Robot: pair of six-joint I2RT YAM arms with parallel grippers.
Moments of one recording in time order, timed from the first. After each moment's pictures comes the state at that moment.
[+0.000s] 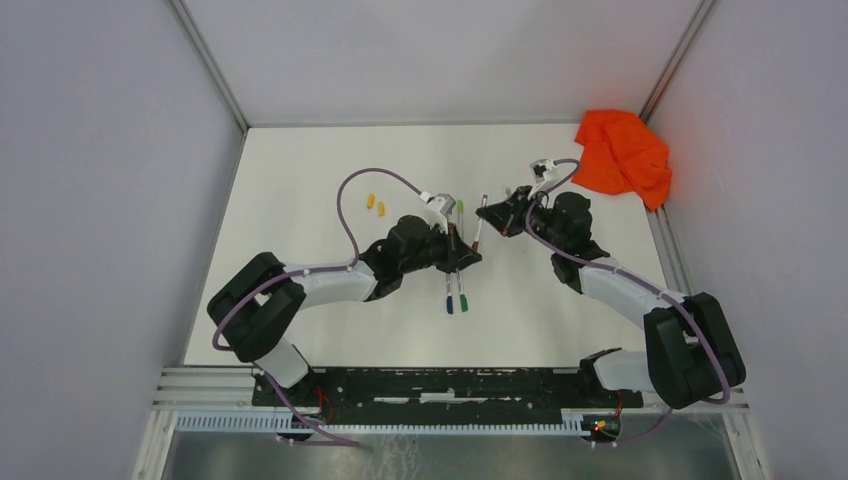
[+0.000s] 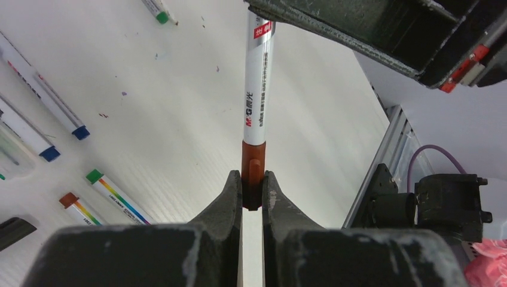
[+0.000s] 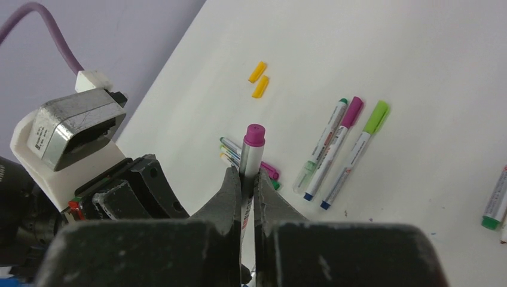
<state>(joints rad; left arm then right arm) -0.84 1.62 0.78 0.50 0.24 -0.64 0.34 1.30 0.59 0.56 -0.42 0.52</state>
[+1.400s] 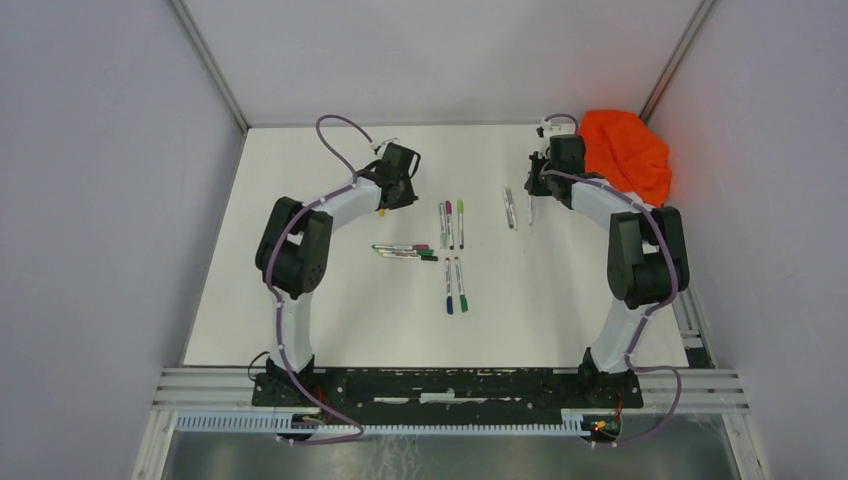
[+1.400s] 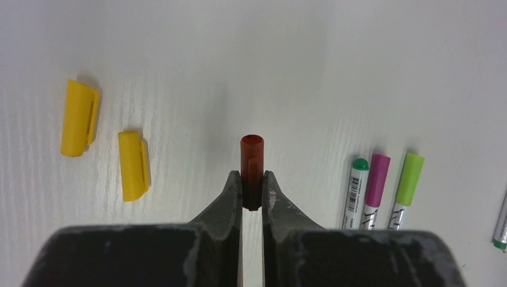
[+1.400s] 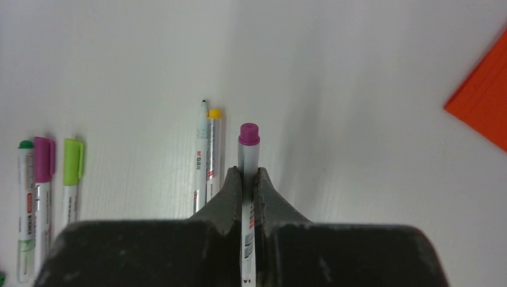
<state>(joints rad) -0.47 2.04 1.45 -0.29 -0.21 -0.60 0.13 1.84 1.21 -0.05 -0.08 0.12</state>
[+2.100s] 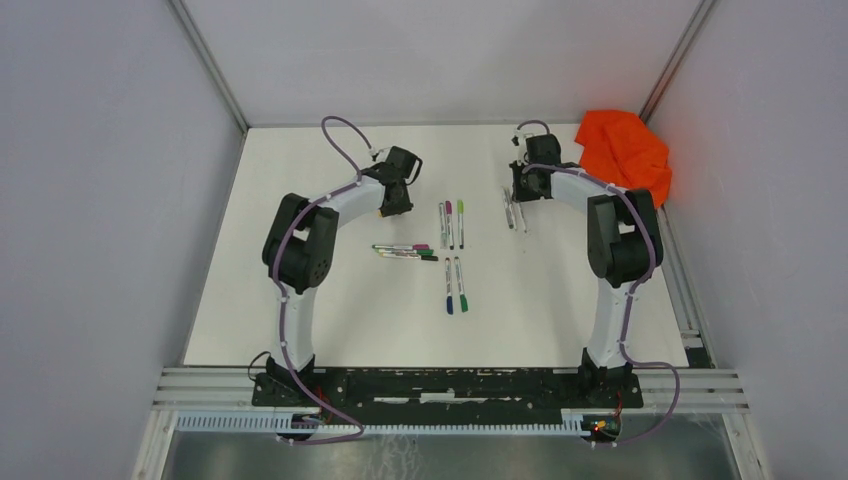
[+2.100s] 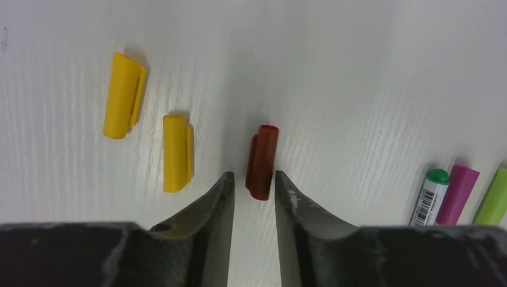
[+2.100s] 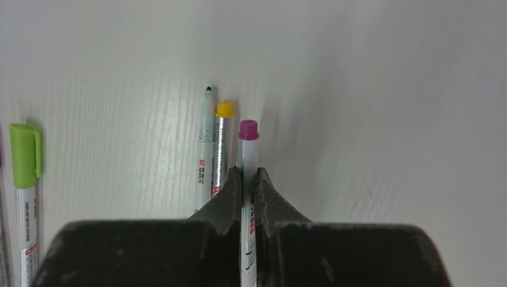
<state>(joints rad) -0.46 2.11 1.52 -0.44 -0.30 -0.60 0.19 2.06 1.42 -0.26 -0.04 0.04</state>
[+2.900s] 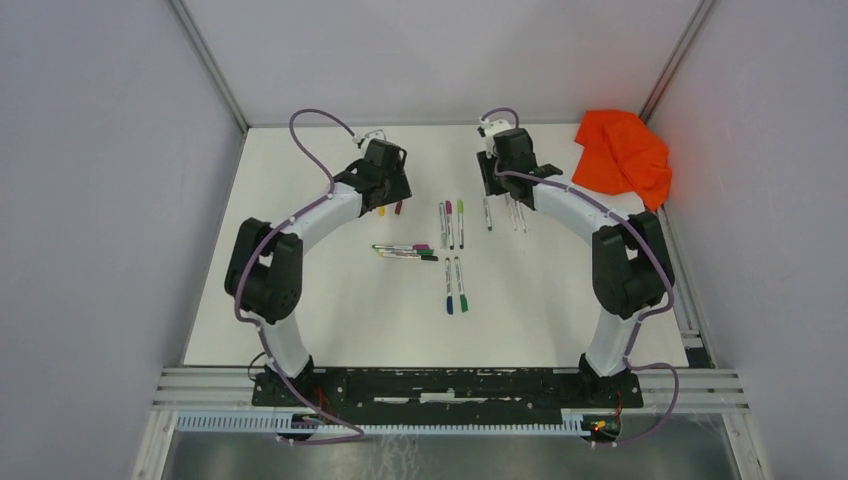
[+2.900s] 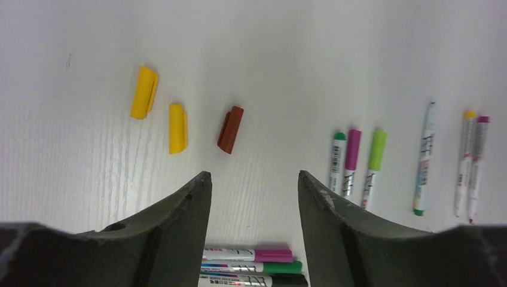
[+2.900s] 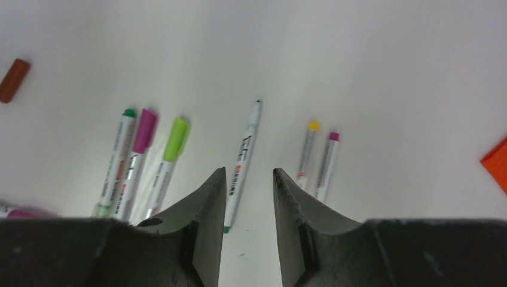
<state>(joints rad) -0.46 1.84 1.35 -0.33 -0.25 -0.60 0.38 1.84 1.37 -0.22 0.11 0.00</state>
